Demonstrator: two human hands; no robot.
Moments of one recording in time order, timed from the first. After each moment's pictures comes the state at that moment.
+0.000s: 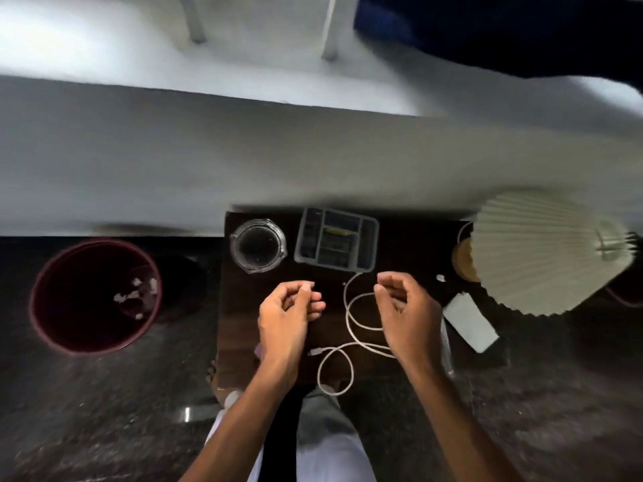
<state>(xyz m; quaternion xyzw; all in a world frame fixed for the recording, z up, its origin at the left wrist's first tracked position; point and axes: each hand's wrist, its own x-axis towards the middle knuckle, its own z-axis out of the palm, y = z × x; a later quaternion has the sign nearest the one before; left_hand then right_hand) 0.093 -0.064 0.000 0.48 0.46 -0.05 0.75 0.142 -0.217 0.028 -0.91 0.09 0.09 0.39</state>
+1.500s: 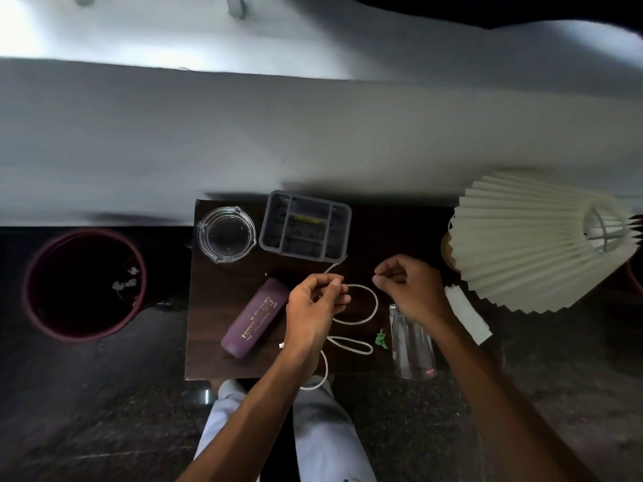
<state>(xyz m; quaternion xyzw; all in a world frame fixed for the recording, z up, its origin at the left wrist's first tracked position) 0.120 -0.149 -0.016 0.49 0.42 -0.11 0.75 0.207 -0.301 -0.009 -0.89 0.04 0.30 0.35</state>
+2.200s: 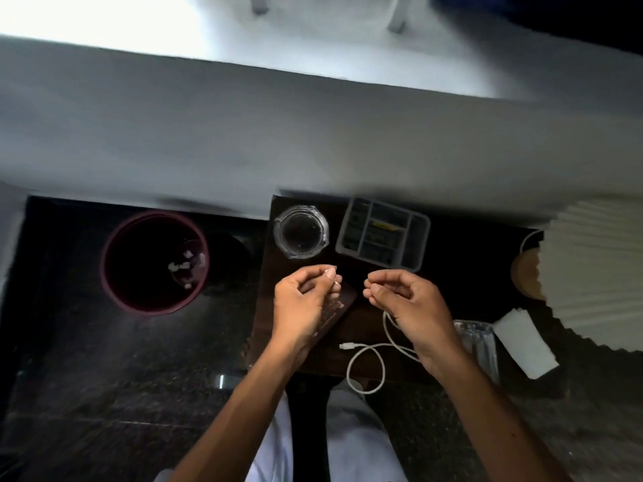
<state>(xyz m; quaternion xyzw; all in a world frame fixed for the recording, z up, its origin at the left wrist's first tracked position) 0.089 -0.038 -0.023 0.47 0.46 -0.03 0.76 0.156 -0.185 0.021 -0.71 0.16 0.35 0.58</state>
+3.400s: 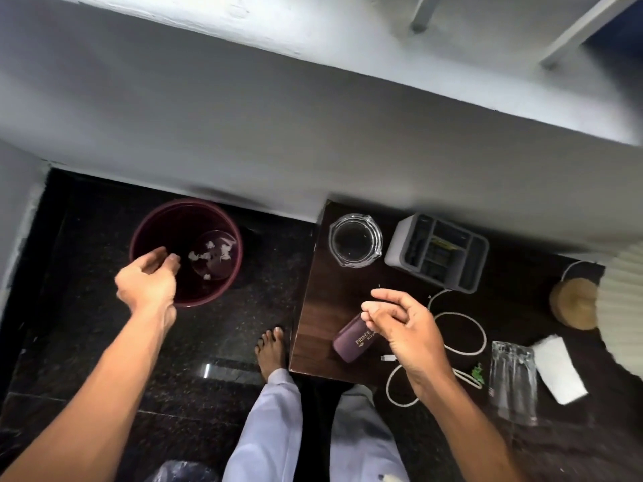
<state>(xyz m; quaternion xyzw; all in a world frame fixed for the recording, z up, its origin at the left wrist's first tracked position) -0.012 0.233 -0.088 0.51 0.70 0.15 0.49 0.109 -0.099 0.014 -0.71 0.21 0.36 0.57</state>
